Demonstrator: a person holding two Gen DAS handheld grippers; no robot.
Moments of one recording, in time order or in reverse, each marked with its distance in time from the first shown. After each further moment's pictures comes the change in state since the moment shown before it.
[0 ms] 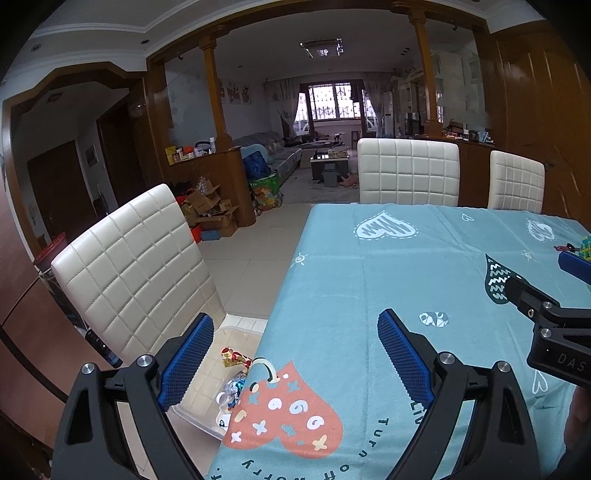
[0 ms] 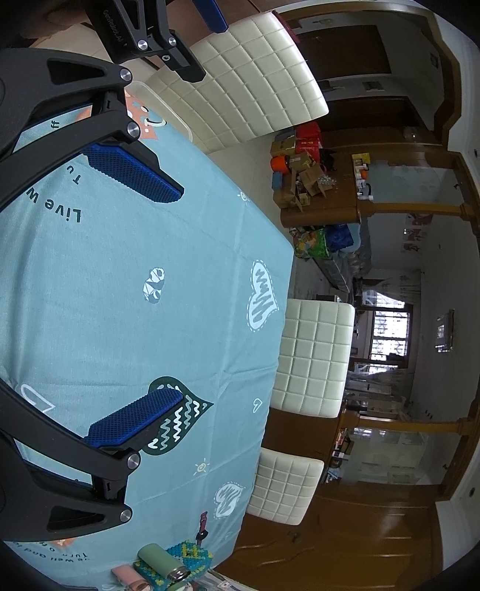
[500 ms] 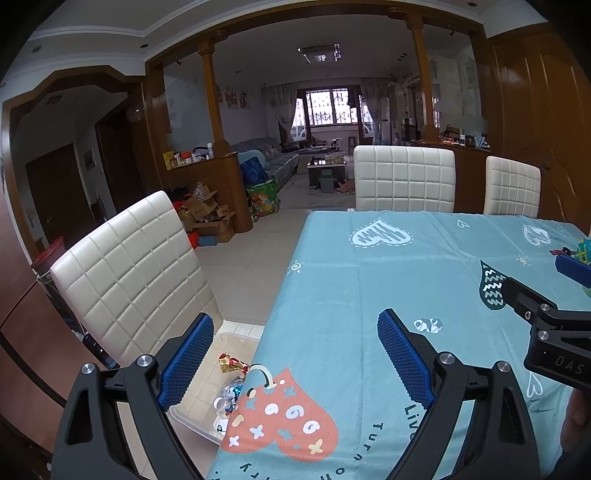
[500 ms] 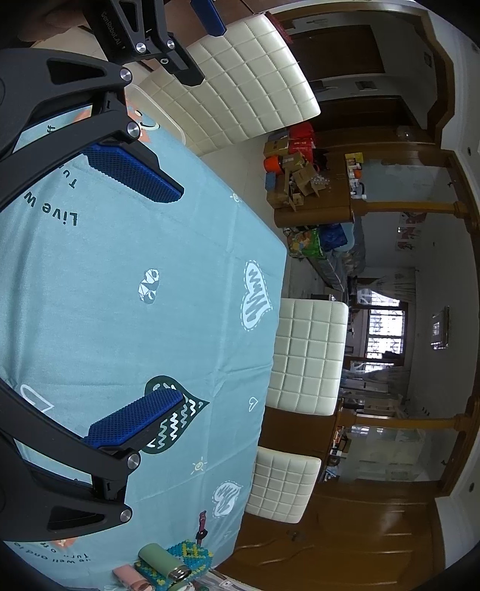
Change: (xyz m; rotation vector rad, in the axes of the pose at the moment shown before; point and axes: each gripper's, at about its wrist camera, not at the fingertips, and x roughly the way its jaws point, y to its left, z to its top) left arm -0.006 -0.003 0.006 -0.002 -0.022 -0.014; right arm -0.006 -0.001 0.003 0.011 -0.021 0.000
